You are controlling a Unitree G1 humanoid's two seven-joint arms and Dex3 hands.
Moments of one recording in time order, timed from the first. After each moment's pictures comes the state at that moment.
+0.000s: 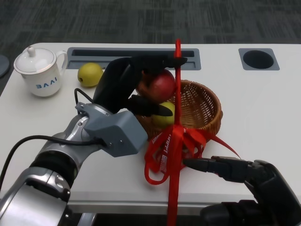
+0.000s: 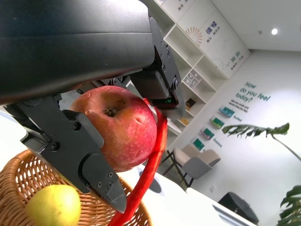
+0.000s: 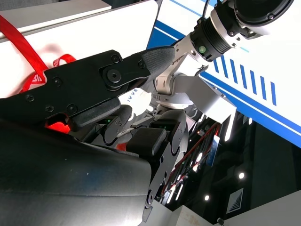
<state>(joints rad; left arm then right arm) -0.88 0.10 -0.31 1.20 0.50 -0.92 0.38 0.08 -0.13 0.16 0.14 -0.02 -0.88 0.28</state>
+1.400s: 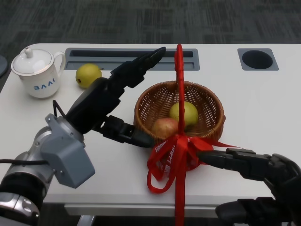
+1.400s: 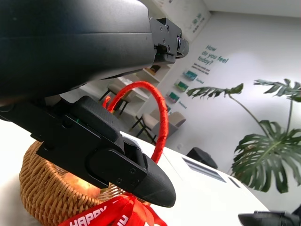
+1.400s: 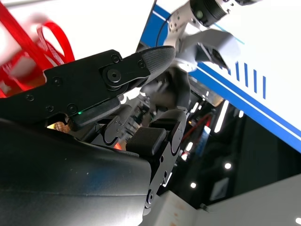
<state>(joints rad) -0.70 0.24 -0.24 1.01 0.29 -1.17 -0.05 0.11 -0.18 0.10 0.03 0.02 -0.91 0.28</state>
